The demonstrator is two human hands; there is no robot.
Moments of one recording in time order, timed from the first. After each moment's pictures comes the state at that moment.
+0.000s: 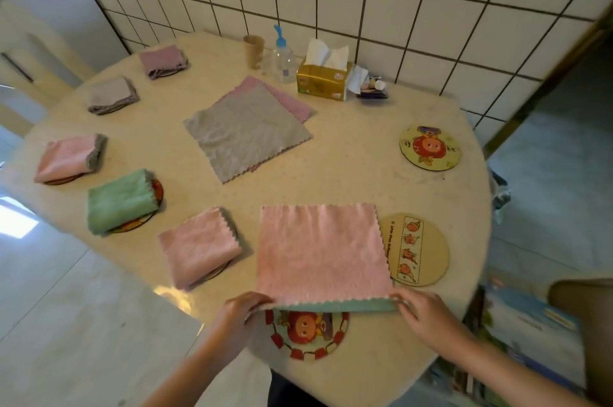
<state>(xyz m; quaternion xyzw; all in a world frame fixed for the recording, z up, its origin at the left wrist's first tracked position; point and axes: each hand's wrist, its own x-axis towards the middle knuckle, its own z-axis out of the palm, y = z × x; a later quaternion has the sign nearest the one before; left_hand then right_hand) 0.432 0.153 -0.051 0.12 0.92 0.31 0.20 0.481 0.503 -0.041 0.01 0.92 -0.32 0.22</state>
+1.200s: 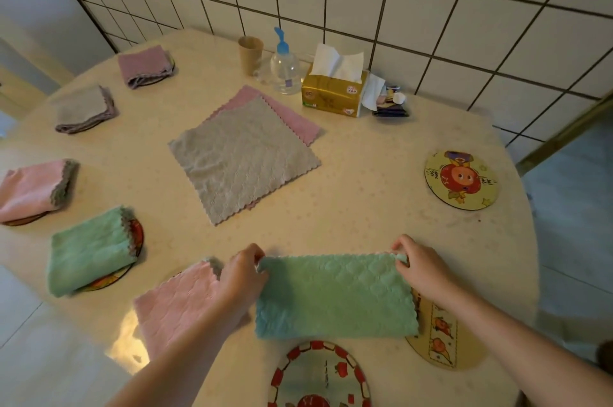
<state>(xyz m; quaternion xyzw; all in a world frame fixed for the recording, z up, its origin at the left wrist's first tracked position) 0.237 0.187 -0.071 -0.06 0.95 0.24 0.19 0.279 0.515 -0.071 0.11 0.95 -0.23 0.18</state>
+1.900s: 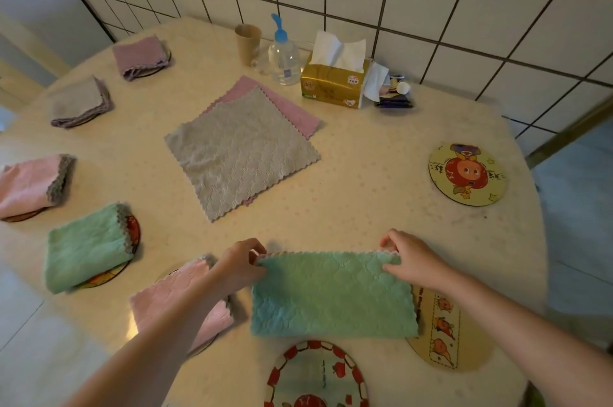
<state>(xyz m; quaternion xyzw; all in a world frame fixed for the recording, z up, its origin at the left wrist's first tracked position) 0.208 0.179 -0.063 -0.04 0.89 0.30 0.34 0.258 0.515 -0.072 0.03 0.92 -0.28 0.26</state>
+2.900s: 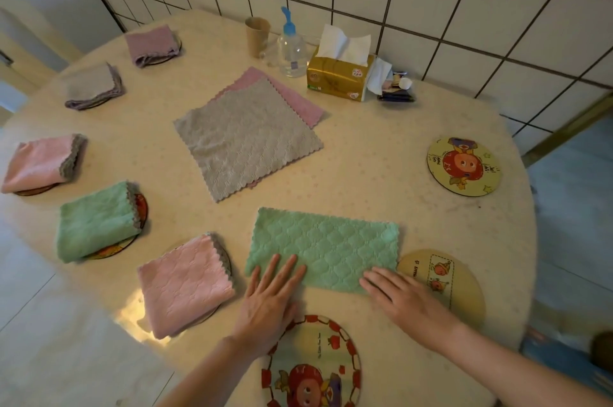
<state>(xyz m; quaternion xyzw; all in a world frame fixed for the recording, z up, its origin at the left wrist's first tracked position) 0.335 0.198 -0.115 0.24 0.96 0.06 0.13 0.361 0.496 -0.077 -0.29 0.95 -0.01 0.07</state>
